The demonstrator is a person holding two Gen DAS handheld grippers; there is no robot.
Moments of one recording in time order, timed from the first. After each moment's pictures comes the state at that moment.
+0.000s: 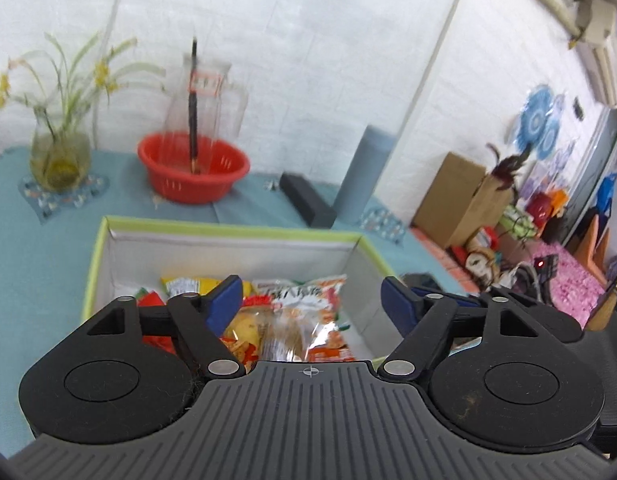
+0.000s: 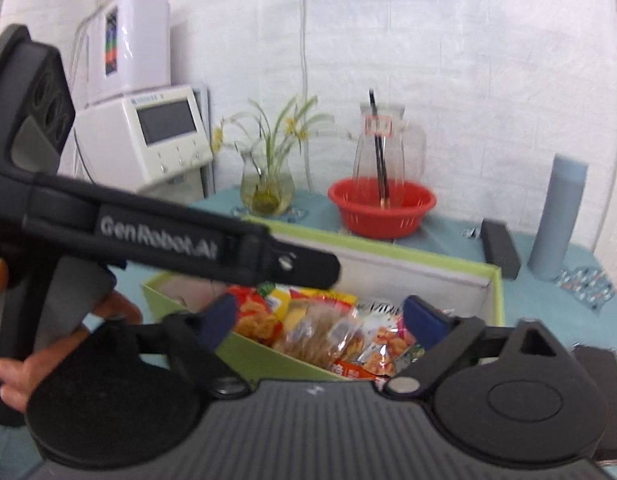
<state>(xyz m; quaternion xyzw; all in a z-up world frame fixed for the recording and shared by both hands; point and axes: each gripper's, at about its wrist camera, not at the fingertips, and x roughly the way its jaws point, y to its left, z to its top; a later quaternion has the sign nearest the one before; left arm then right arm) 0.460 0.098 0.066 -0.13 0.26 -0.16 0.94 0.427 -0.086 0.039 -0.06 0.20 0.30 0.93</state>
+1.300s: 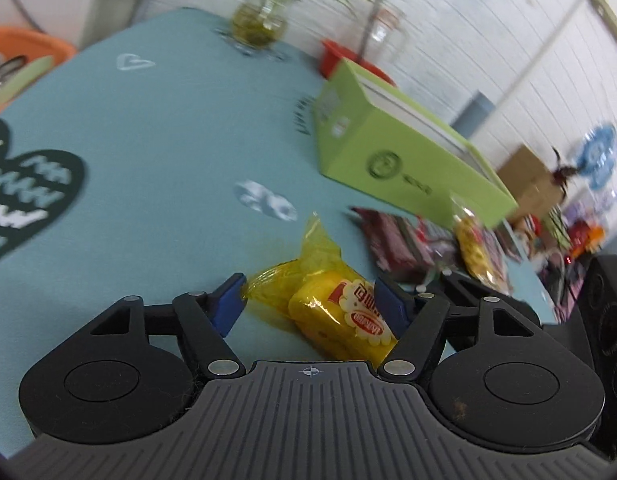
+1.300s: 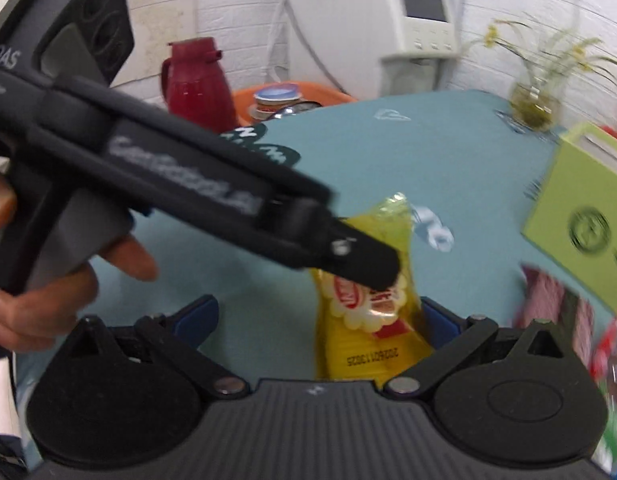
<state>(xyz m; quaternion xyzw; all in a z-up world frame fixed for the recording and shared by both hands) 0.272 0.219 -0.040 -0.24 0.36 -0.06 0.90 0.276 0.074 -0.052 -0.17 0.32 0.48 0.80</state>
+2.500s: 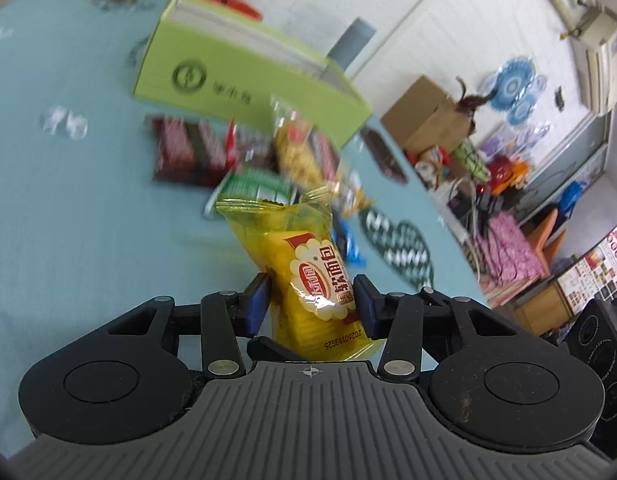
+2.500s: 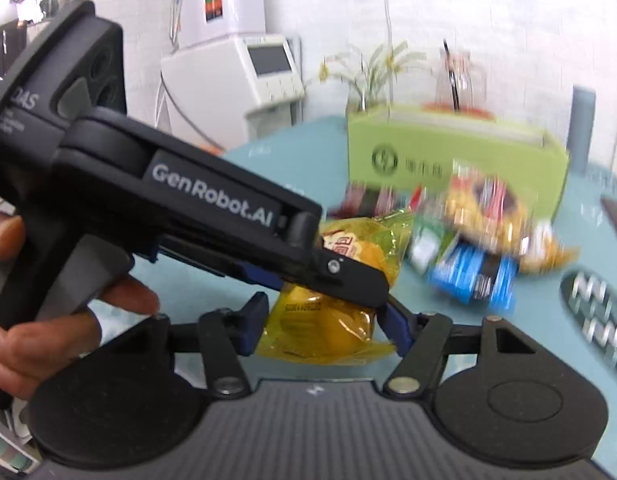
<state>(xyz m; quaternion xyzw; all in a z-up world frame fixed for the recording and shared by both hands) 0.258 0.105 -0.009 -0.24 0.37 -0.19 0.88 0.204 -0.061 -0.022 -0.06 0.25 0.34 0.90</state>
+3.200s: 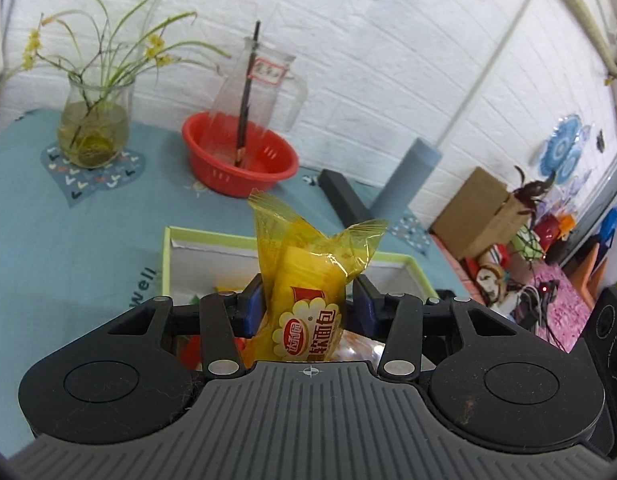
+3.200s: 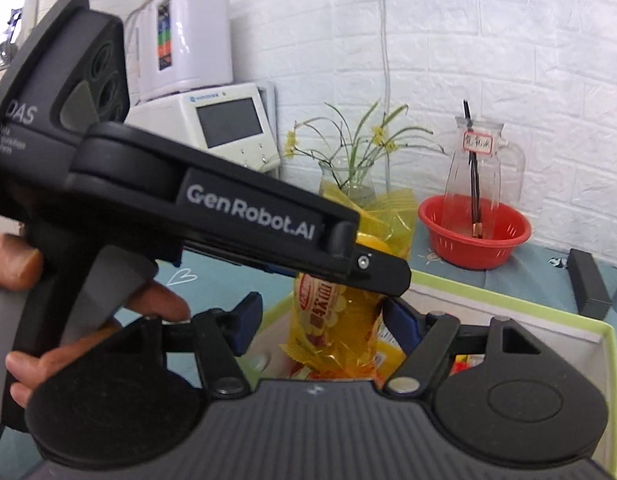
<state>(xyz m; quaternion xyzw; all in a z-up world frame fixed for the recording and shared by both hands) 0.529 0.169 0.054 -0.19 0.33 -0.14 0.91 0.495 0.014 0.028 -0.05 0.25 0.39 0.89</state>
